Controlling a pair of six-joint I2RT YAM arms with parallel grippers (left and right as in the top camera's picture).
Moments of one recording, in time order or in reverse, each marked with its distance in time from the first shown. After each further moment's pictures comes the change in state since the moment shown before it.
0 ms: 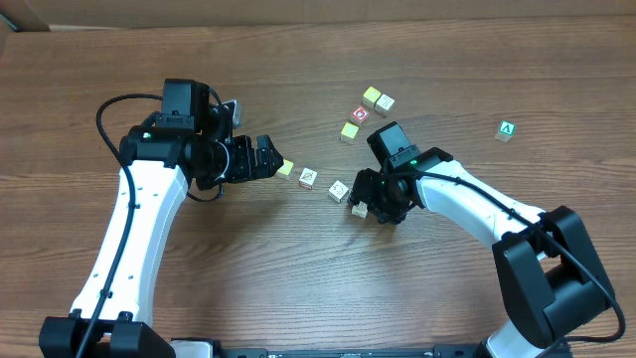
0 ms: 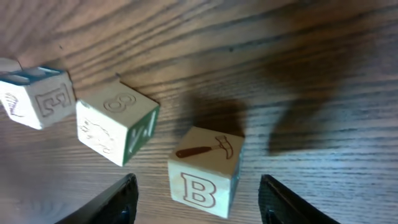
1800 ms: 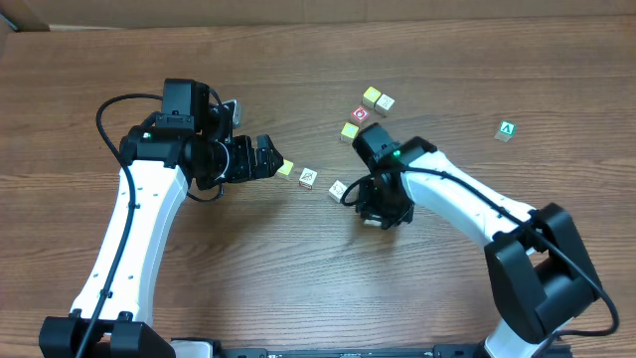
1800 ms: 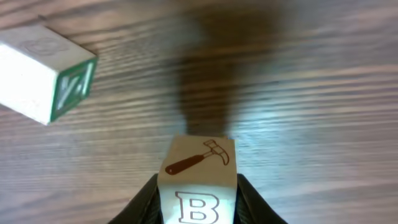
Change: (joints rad) left arm 0.000 0.000 0.000 -0.004 0.000 0.000; right arm 0.061 0.032 0.164 -0.372 0.183 -0.169
